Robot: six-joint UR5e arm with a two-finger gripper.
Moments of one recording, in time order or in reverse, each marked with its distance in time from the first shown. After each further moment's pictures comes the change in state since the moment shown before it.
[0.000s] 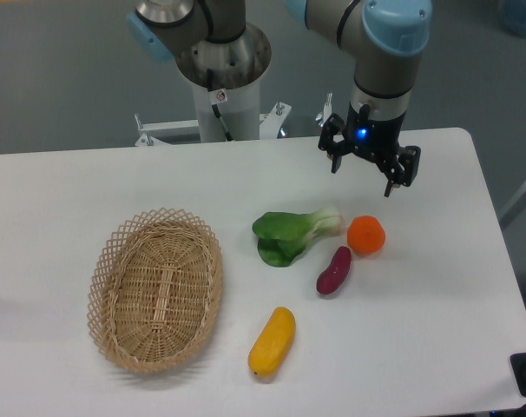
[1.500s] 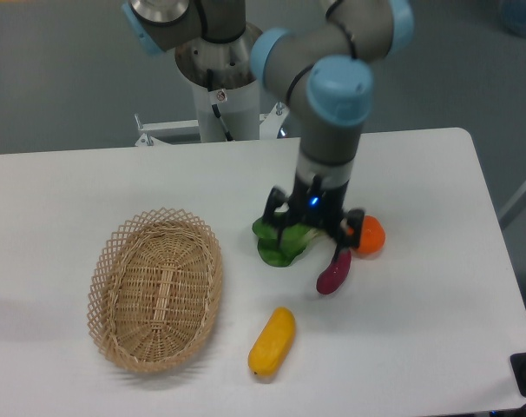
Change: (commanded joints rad) arm -0.241 -0.238 -0.017 0.362 -0.133 -0.500
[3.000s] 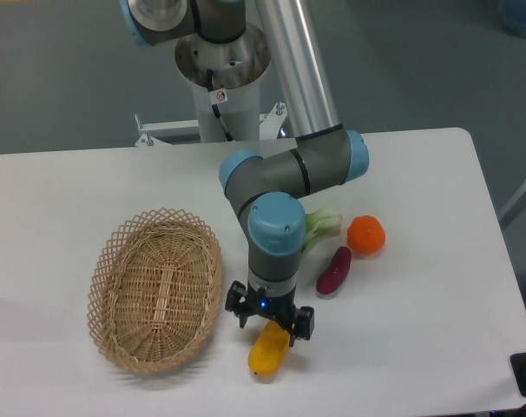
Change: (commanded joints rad) arm -0.103 -0.256 0.083 0.192 0.101 -0.012
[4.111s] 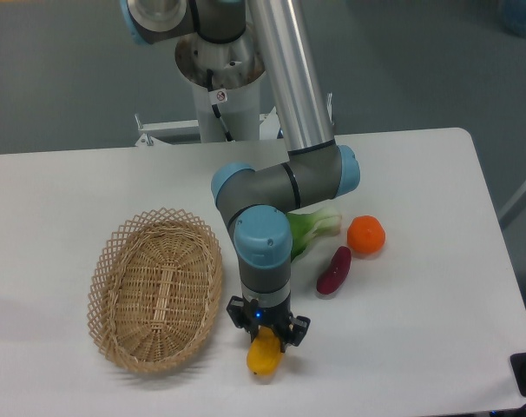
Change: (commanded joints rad) arm -0.015 0.031 0.008 0.003 0.126 -0.037
